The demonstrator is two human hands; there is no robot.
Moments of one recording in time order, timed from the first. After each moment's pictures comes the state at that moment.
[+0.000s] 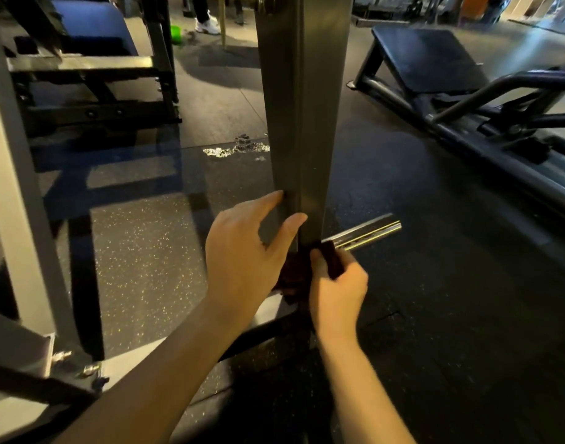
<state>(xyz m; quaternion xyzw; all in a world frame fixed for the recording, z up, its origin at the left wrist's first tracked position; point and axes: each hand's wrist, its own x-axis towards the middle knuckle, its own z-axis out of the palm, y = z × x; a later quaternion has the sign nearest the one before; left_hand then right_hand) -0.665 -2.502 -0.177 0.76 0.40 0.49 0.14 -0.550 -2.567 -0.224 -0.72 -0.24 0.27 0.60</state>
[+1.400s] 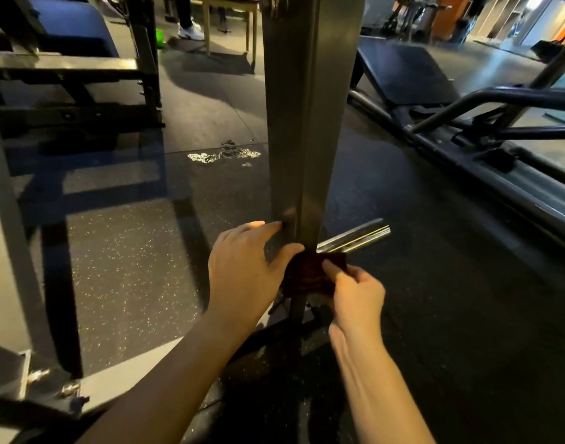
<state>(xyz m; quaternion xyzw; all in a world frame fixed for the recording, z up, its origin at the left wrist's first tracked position) -0.662 -2.497 -0.198 0.78 0.44 0.40 0.18 -0.536 -2.570 -0.217 -0.67 -0.04 0.36 0.65</state>
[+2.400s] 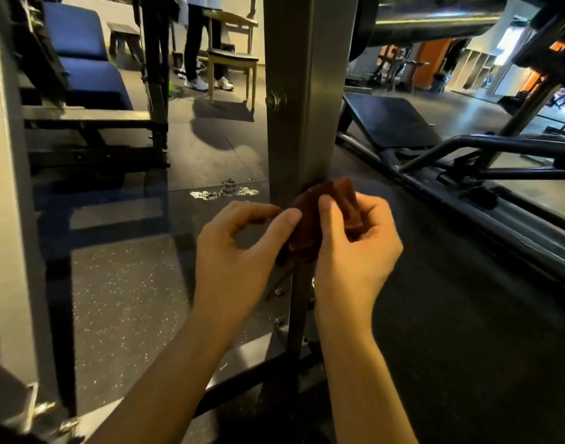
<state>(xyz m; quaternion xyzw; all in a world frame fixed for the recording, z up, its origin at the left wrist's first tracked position) -0.690 -2.515 -0.109 0.66 0.30 0.55 0.41 -0.587 -2.566 -0.083 -0.54 -0.32 0.11 0.77</state>
